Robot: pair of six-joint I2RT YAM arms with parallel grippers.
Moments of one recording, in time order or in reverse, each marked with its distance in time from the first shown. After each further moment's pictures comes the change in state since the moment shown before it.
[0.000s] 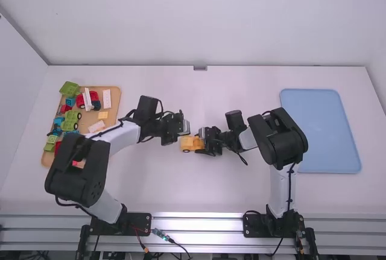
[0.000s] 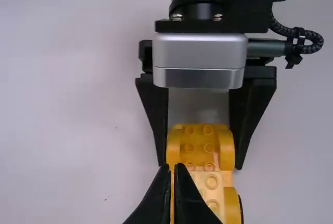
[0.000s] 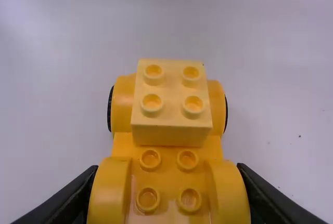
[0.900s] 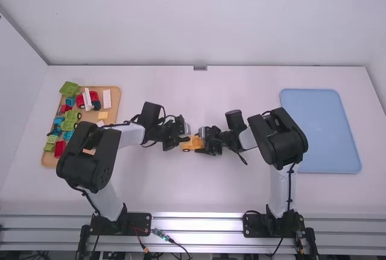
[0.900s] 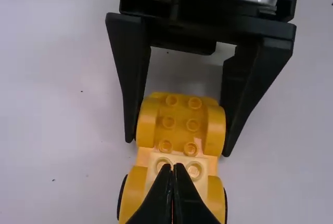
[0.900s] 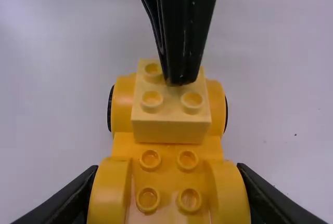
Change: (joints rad) left arm -0.001 0.129 -0.024 0.074 -0.020 -0.095; right arm 0.000 0.000 0.004 -0.002 0.008 0.008
